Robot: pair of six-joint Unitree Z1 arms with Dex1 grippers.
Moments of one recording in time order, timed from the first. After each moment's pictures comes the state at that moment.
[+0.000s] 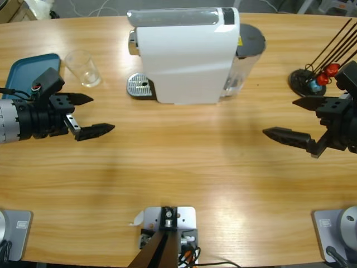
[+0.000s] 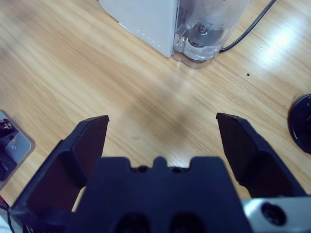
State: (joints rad) arm 0 -0.73 1.40 -0.48 -0.19 -0.11 0.11; arm 1 0.79 1.10 -0.60 0.29 -0.05 0.09
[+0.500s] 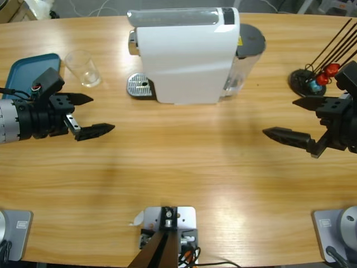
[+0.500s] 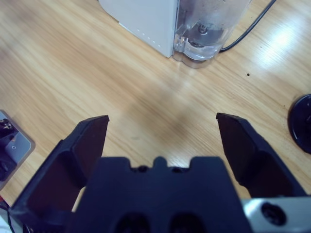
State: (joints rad) arm 0 -0.73 1.40 -0.48 -0.19 -0.10 0.11; arm 1 0.79 1.10 -0.60 0.29 -0.05 0.09
